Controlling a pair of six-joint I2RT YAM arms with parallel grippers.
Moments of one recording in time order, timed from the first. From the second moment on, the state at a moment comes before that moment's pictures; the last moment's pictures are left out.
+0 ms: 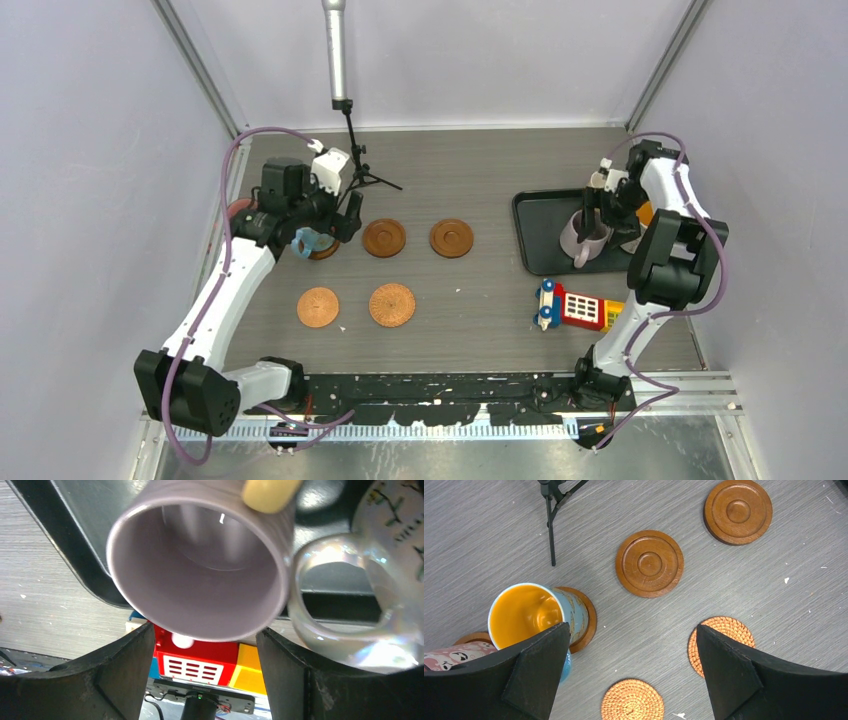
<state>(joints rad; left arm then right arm) -0.24 1.19 1.14 -0.59 0.26 0.20 -0.29 1.88 1.54 -1.16 -0.21 -0.19</state>
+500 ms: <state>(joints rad) -0.27 1.20 1.14 -0.59 0.24 0.20 -0.14 1.86 1.41 -1.10 -0.30 -0.07</state>
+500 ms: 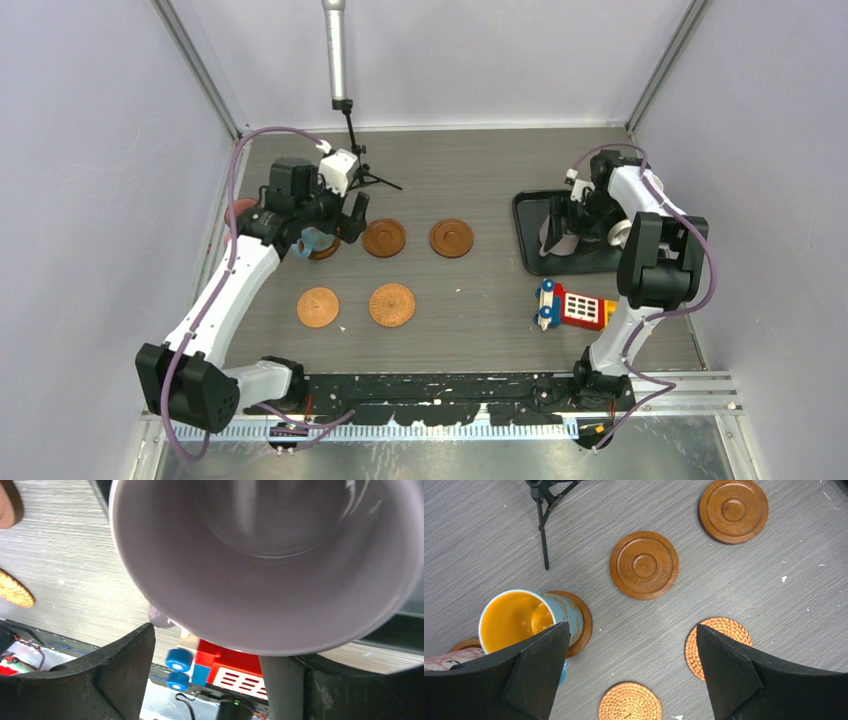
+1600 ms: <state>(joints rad) -0.89 2.25 2.06 -0.56 0.19 0.07 -0.32 1.67 1.62 -1.07 -0.43 0.05</state>
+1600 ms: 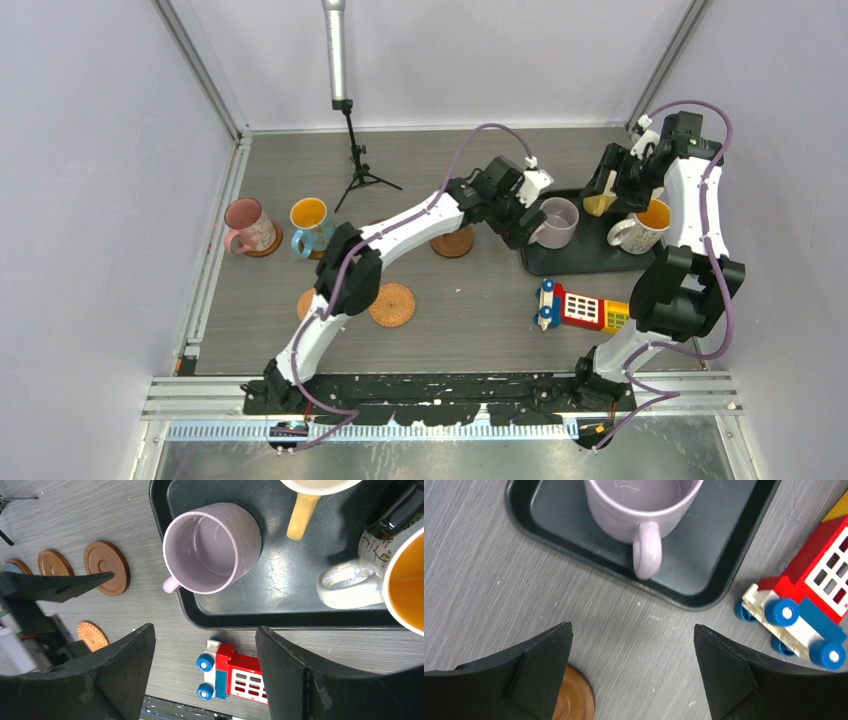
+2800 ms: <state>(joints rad) -0.96 2.71 2.57 -0.54 0.13 0.06 -0.38 1.64 1.62 -1.08 -0.47 0.06</state>
